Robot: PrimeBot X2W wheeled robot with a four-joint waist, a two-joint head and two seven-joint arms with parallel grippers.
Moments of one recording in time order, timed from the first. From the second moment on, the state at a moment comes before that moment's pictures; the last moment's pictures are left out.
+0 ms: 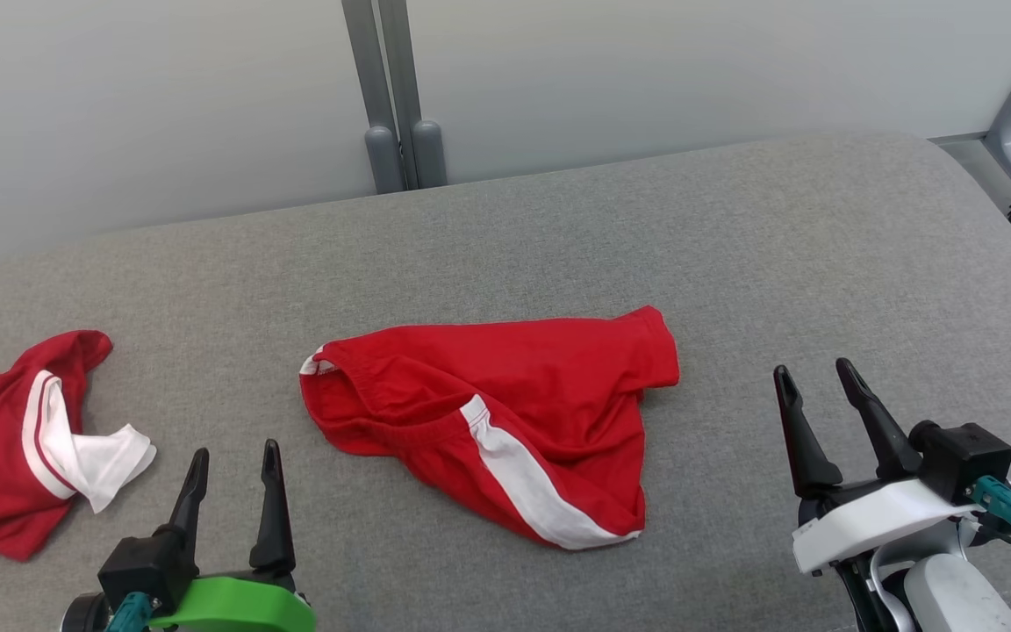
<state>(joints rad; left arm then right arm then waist) 0.02 0.10 -0.11 0.20 -0.30 0.00 -0.26 -0.09 -0.18 0.15 0.20 0.38 0.13 -0.26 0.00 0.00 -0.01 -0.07</state>
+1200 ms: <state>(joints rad) -0.20 0.12 -0.29 0.19 -0.46 -0.12 0.33 -0.11 -0.18 0.16 0.21 0.38 0.13 -0.26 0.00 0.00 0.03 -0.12</state>
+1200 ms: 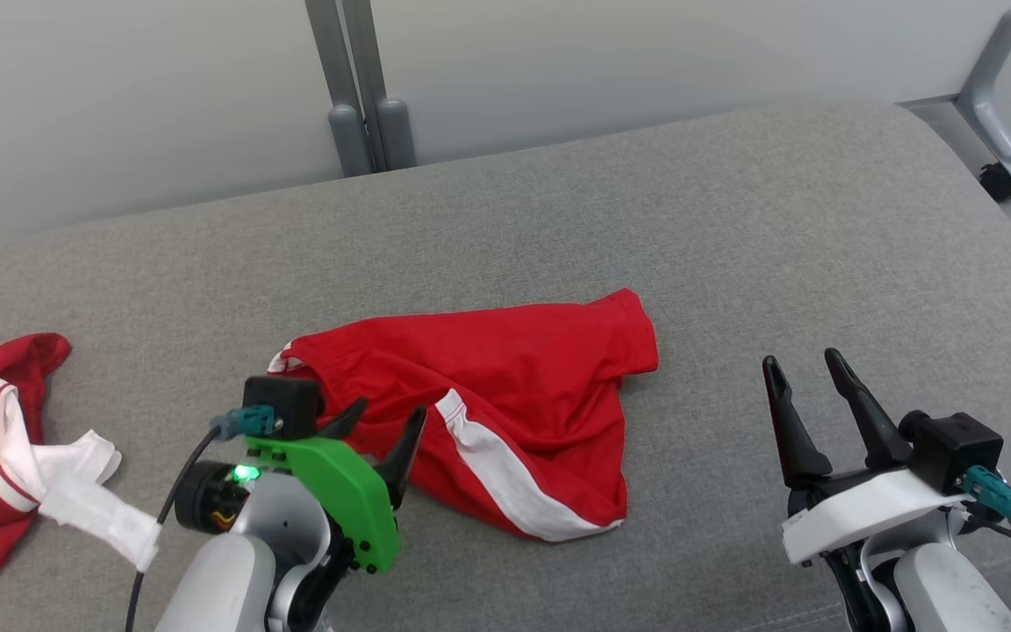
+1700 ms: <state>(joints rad) -0.42 0.15 -0.44 0.33 -0.53 -0.13 0.59 -0.15 -0.18 0.18 0.21 0.38 0.13 -0.26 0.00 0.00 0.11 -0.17</state>
